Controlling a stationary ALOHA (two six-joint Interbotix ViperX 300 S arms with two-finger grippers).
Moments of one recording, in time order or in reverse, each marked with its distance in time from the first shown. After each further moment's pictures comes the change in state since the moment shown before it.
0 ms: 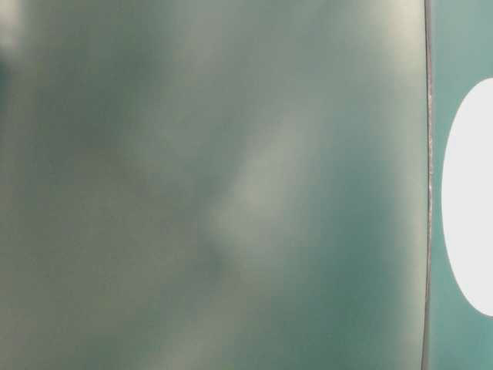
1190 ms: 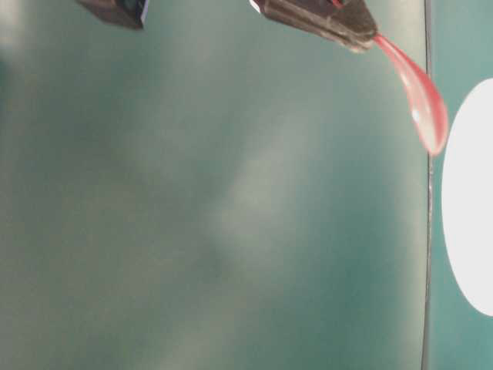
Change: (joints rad) left arm 0.000 -0.002 0.000 0.000 0.018 0.000; right arm -0.310 -0.396 -0.525 0.000 1.370 -0.155
